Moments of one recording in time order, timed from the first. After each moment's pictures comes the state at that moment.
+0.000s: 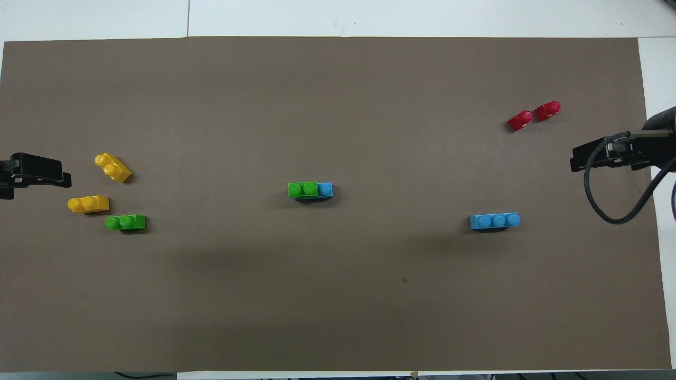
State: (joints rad) left arm 0.05 -0.10 -0.02 -1.74 -0.06 1.61 -0.07; right arm 0.11 -0.02 -0.11 -1.64 0.00 1.59 -0.01
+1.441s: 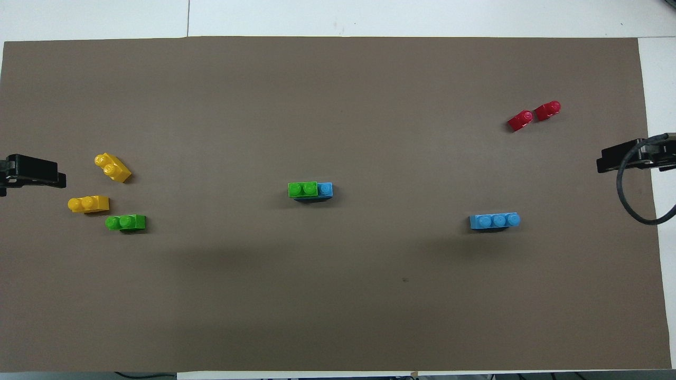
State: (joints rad) left arm 0.06 -0.10 -0.02 -1.72 -0.03 1.61 -0.02; right arm 0.00 -0.04 -0.06 -1.65 0.00 1.60 -0.05
